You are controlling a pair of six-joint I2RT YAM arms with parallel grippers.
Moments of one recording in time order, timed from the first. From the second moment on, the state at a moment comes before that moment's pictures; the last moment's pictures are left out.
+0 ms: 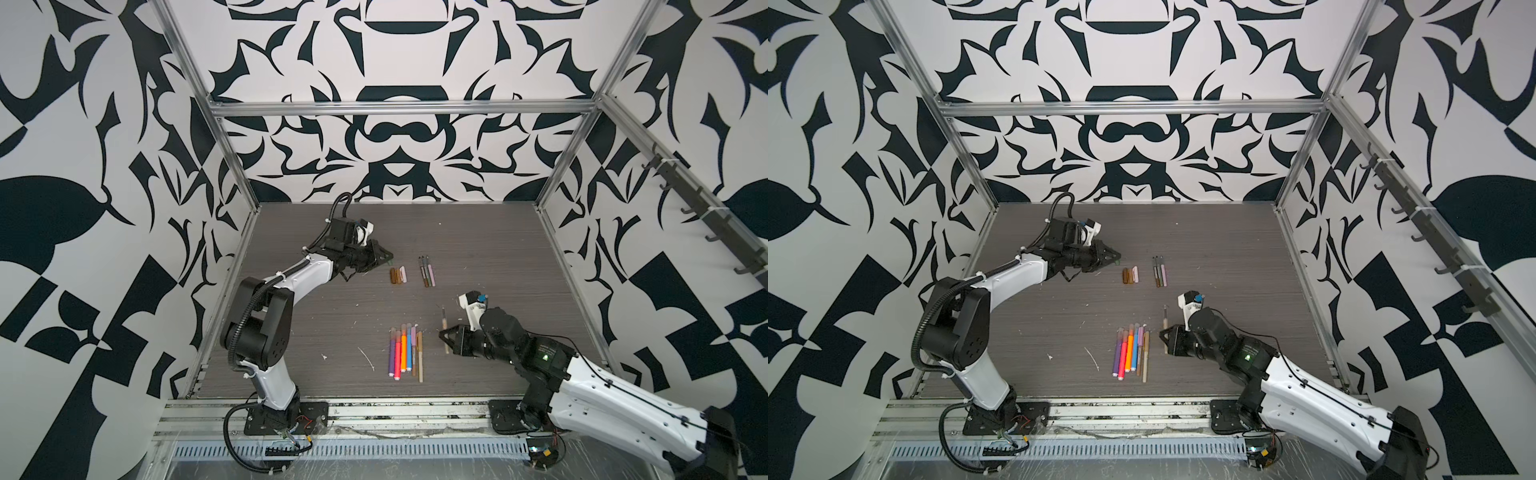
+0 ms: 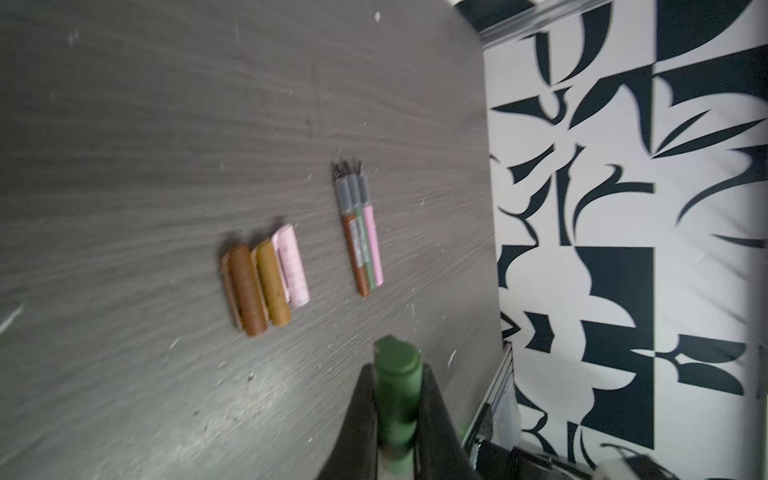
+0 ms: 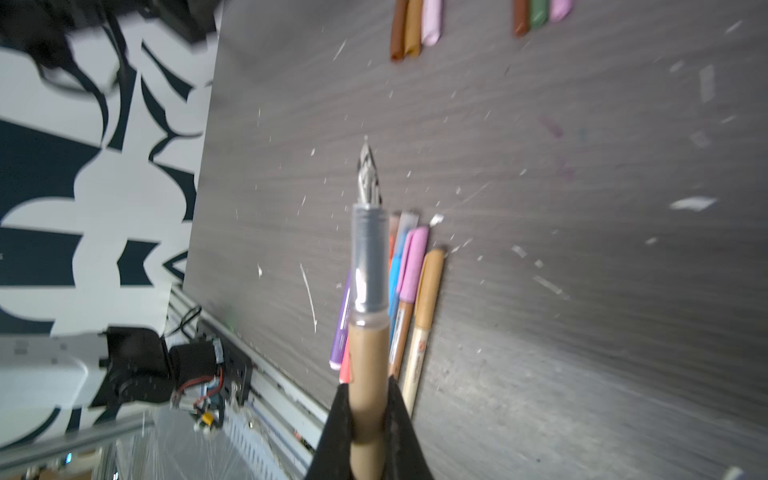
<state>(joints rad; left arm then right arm) -0.39 1.74 1.14 -0.15 0.66 -0.68 0.83 0.74 0.50 -0.42 -0.10 0.92</state>
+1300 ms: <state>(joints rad) -0.39 2.09 1.33 -0.34 0.63 -0.47 0.68 0.81 0.56 -0.56 -0.20 0.76</state>
